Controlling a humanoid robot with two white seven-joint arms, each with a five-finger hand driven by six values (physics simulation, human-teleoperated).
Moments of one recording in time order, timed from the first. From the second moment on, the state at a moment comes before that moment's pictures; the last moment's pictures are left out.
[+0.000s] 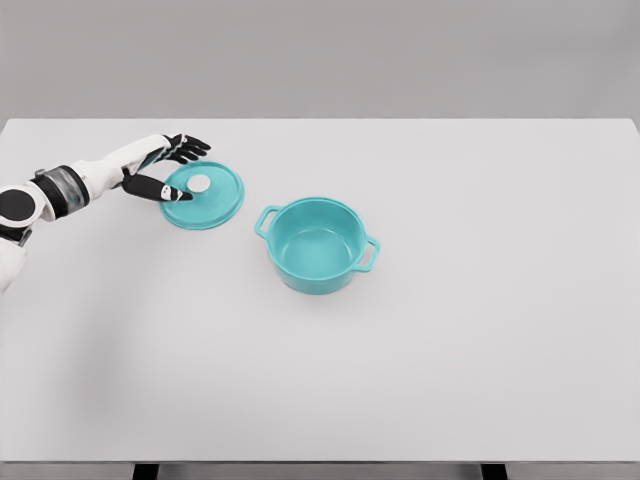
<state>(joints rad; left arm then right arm) -0.76 0.54 -0.66 -0.86 0.16 -0.29 -0.50 -0.02 0.00 0.09 0.11 0.06 -0.28 0.61</state>
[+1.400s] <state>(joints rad) -0.72 0.51 -0.66 -0.83 0.09 -0.34 -0.43 -0.02 0.00 0.09 0.11 0.06 -0.28 0.61</state>
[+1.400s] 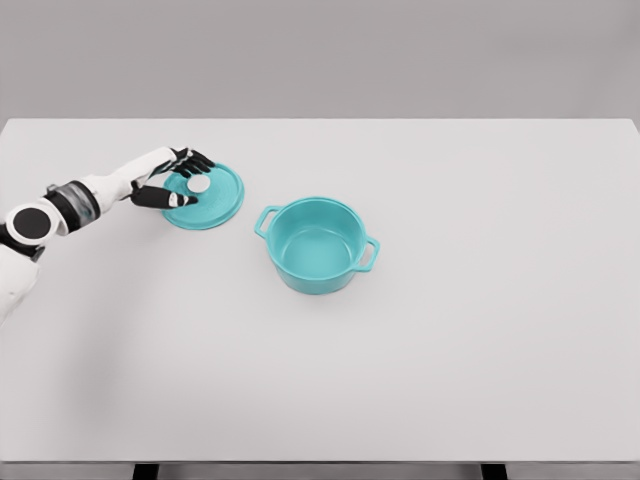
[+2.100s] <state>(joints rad) -0.68 0.61 -0.65 -1.08 0.15 -0.38 -0.44 -0.02 0.00 0.09 0.11 0.06 -0.28 0.61</state>
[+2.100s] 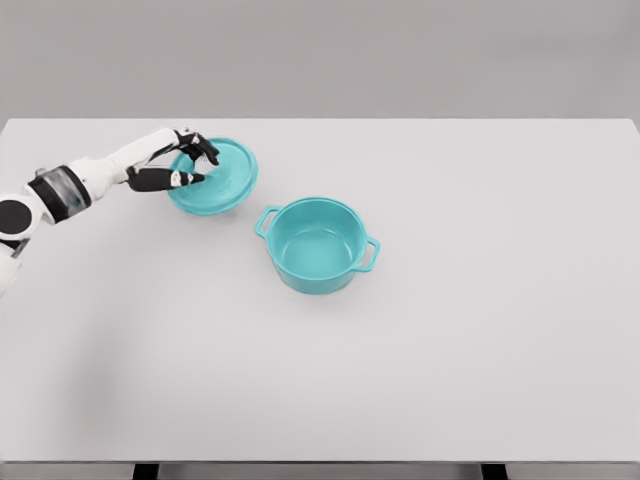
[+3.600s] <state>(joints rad) -0.69 0.56 -0.85 -1.37 0.10 -0.35 -0.43 -0.02 0.00 0.09 0.11 0.06 -0.28 0.61</state>
